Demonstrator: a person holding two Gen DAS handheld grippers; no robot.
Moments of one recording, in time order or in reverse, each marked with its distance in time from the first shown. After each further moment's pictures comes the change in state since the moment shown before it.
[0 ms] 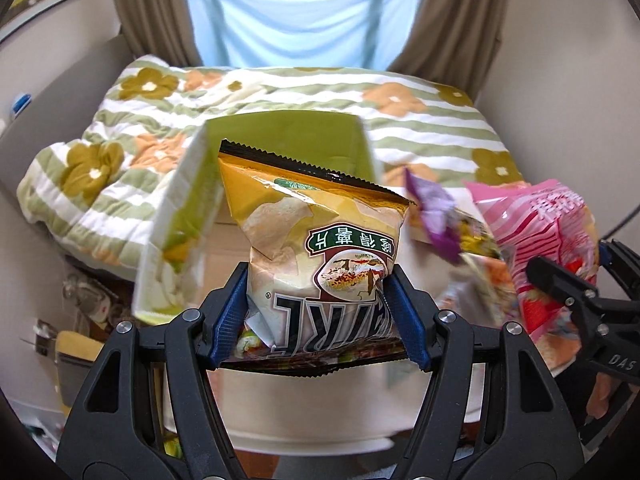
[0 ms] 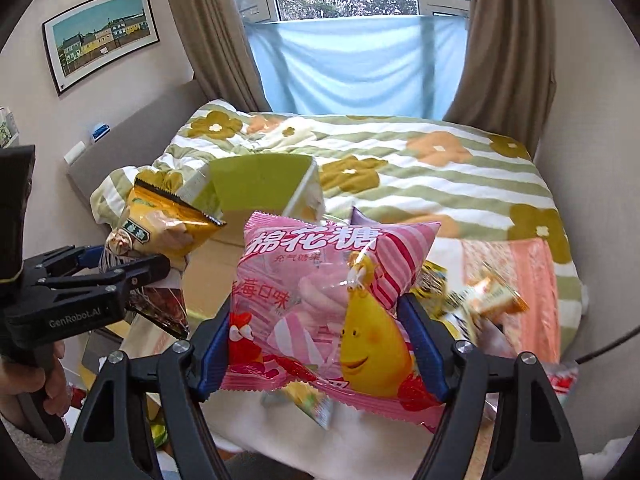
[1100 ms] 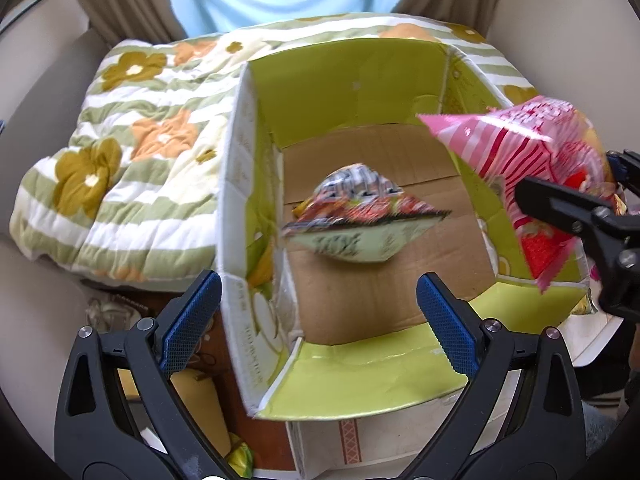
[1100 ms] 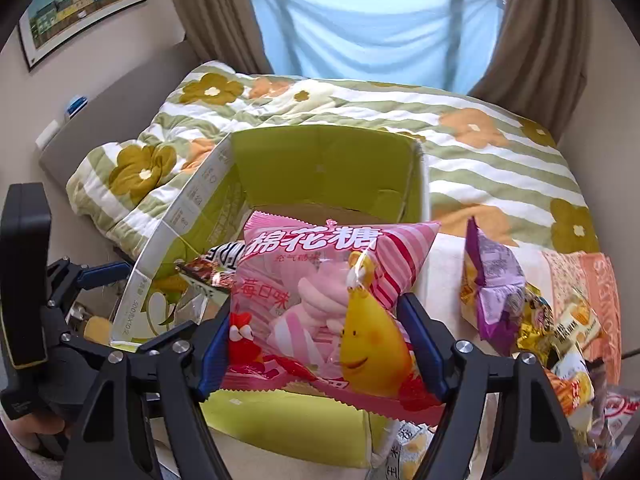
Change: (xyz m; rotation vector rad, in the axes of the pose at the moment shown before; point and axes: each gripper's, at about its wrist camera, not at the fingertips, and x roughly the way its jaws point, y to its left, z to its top) left arm 0.099 0.114 0.007 0.161 0.163 0.028; right arm 0.138 0.111 0.046 -0.012 0.149 -0.042
